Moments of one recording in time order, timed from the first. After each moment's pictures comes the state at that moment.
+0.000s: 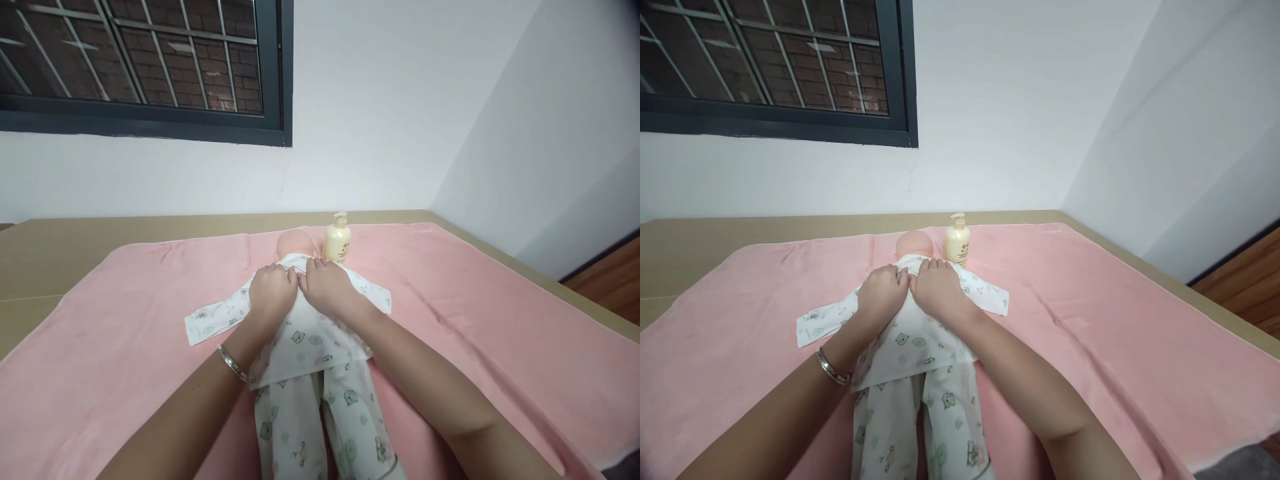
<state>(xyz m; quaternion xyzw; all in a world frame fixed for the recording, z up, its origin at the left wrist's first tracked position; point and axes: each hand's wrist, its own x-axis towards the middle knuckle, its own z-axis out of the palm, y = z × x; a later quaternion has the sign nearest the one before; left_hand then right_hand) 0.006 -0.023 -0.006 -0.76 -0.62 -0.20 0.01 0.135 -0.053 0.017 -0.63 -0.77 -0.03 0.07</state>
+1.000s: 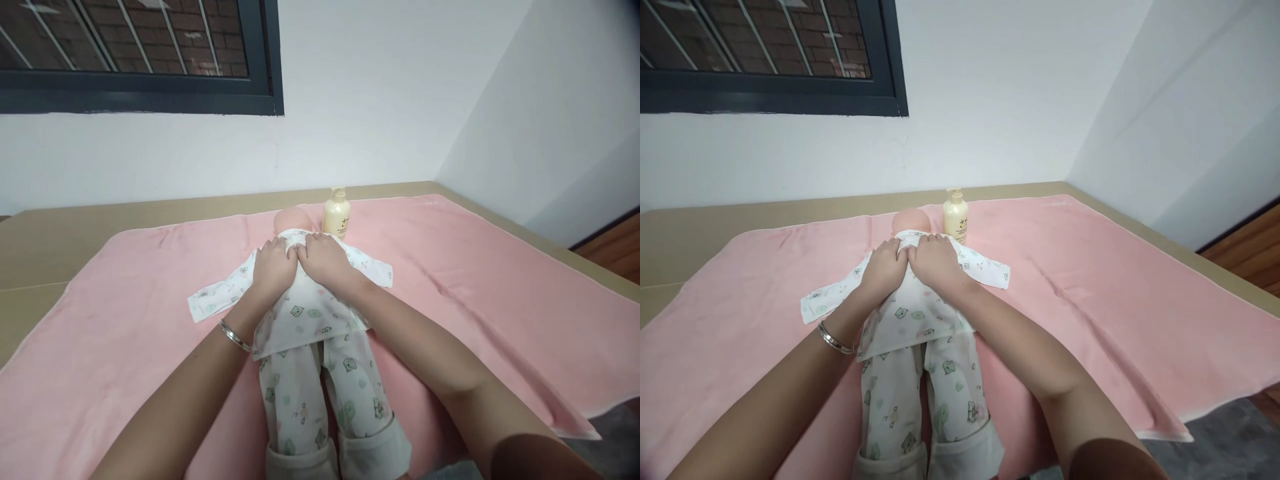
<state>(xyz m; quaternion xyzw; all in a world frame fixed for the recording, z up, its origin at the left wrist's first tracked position) 0.014 -0.020 -0.002 -0.78 -0.59 -0.19 -0.05 0.138 -0.044 0.014 -0.65 -0.75 -0.01 0.11</state>
